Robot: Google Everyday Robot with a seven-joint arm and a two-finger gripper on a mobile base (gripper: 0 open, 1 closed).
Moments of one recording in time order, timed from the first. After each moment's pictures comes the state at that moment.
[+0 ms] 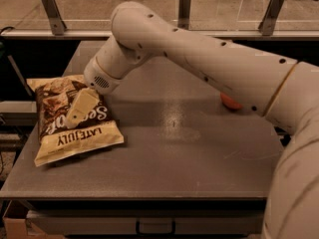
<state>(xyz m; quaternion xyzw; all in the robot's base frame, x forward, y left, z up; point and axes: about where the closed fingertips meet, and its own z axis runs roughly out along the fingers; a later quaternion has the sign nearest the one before) 0.559 0.203 0.842 -0.65 0.67 0.27 0.26</state>
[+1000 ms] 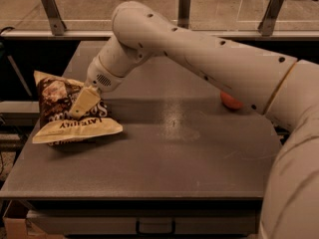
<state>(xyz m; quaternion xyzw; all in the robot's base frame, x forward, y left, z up) 0.572 0.195 0.836 -0.63 0.69 0.25 0.26</state>
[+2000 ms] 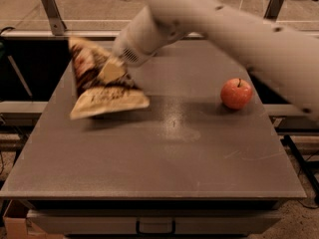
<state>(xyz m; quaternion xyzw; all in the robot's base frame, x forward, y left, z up) 0.603 0.135 0.902 -0.59 0.70 0.20 0.33</state>
